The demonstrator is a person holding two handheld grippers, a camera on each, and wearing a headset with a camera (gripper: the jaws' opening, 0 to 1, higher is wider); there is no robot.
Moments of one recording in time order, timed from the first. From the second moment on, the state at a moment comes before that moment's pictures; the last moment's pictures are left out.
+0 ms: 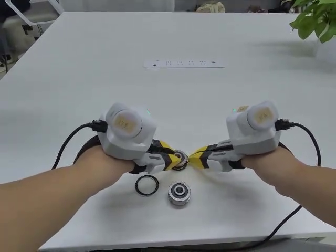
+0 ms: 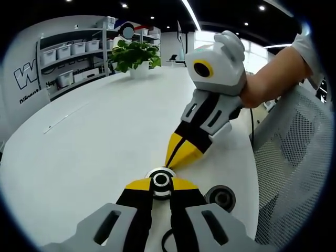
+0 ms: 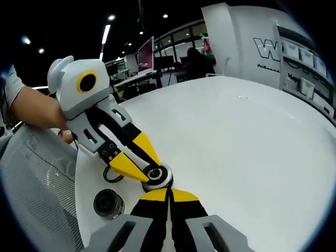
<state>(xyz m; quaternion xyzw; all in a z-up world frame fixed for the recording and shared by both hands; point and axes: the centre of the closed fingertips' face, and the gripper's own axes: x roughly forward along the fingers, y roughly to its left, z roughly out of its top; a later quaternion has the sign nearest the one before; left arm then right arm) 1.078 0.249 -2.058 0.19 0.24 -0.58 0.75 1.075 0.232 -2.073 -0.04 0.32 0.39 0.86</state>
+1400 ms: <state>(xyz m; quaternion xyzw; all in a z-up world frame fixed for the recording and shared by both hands) 1.078 0.248 -2.058 0.19 0.23 -0.58 0.75 1.070 0.251 -2.050 0.04 0.30 0.40 0.87</state>
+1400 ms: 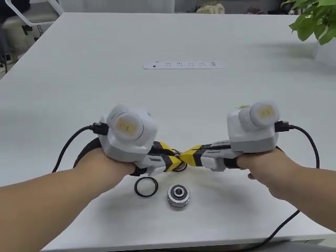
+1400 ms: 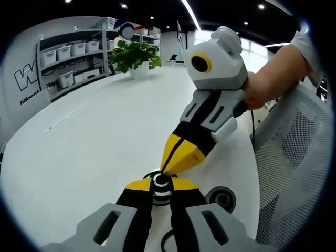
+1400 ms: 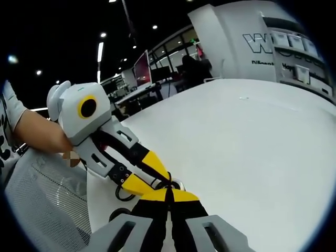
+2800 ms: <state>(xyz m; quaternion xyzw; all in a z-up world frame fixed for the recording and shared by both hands) 1.047 0.295 -2.006 0.19 0.22 -0.61 0.74 1.059 0.262 -2.027 0.06 0.29 0.42 0.86</state>
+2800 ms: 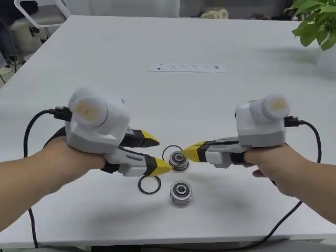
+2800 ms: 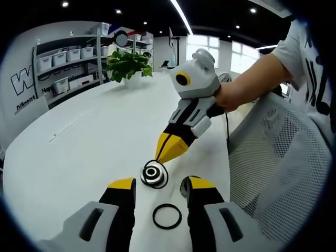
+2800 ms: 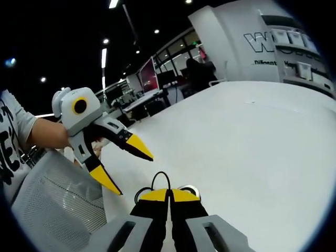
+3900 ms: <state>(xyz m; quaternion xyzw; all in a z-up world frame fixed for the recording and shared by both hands) 1.029 0.349 -1.998 0.17 0.22 -0.59 0.75 1.035 0.313 -2.043 0.07 0.35 0.46 0.81</state>
